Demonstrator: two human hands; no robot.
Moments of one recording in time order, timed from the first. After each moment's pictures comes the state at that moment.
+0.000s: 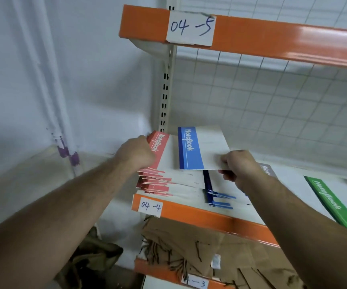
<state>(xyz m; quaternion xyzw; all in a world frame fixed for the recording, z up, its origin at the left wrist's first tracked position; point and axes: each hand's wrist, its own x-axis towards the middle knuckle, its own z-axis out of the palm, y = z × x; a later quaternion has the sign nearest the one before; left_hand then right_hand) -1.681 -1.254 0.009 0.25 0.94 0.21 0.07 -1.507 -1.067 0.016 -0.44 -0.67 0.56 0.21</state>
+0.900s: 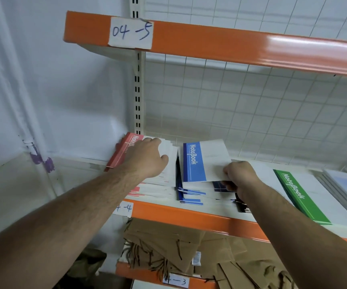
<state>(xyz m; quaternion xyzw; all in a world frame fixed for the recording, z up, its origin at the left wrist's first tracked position) -1.610 -1.194 0.014 0.39 0.90 0.18 -0.03 -1.438 -1.022 0.001 -0.50 -0.64 0.54 0.23</state>
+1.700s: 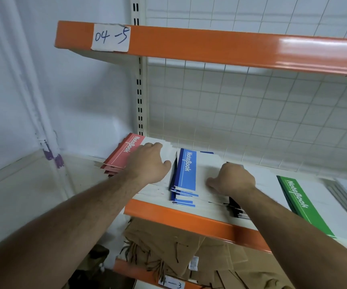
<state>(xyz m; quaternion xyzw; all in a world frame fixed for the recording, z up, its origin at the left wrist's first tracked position) -1.570 -1.181 0.013 0.34 0.92 0.18 -0.03 -1.428 -1.010 0.004 -0.41 -0.91 0.09 0.04</state>
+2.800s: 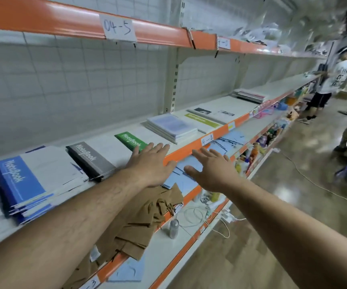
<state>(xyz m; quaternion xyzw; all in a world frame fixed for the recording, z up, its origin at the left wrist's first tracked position) -1.329 -1.050 -0.015 0.80 0.60 0.06 0.05 -1.132 -1.082 -0.005 -0.67 -0.74 0.03 0.06</state>
